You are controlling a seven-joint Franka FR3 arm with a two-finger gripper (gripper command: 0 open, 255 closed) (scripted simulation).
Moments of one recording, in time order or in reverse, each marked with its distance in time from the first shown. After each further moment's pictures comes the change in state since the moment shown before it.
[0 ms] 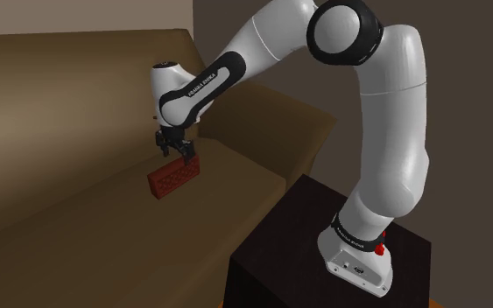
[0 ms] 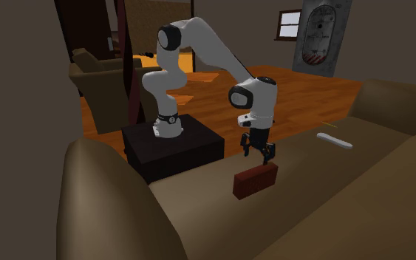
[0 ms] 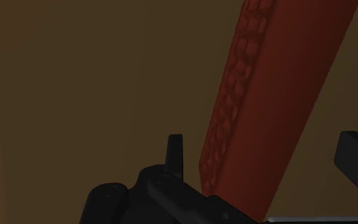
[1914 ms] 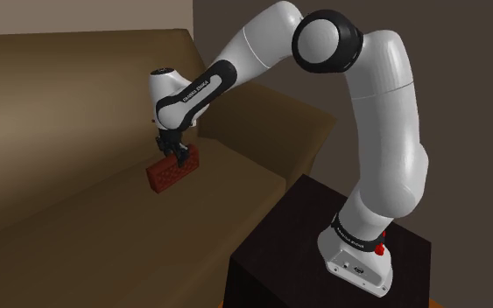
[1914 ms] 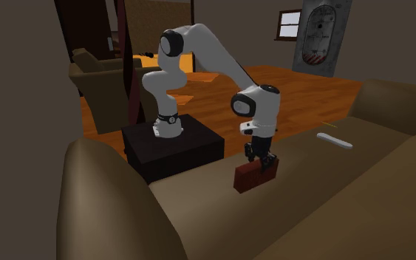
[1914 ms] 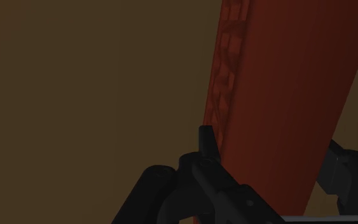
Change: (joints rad) arm 0.019 0.095 -0.031 0.093 -0.012 -0.007 0.050
